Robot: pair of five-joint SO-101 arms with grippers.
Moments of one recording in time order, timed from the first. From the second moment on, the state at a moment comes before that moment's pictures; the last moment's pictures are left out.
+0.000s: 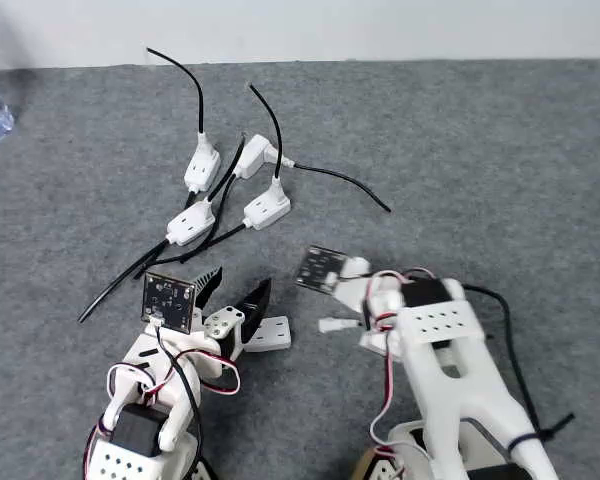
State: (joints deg) left arm 14.2 -102.8 96.9 44.9 10.0; right arm -9.7 -30.4 57.8 59.3 57.5
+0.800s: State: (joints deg) left arm 14.2 -102.8 96.9 45.4 10.0; right arm -17.8 -29.9 58.0 63.6 60.5
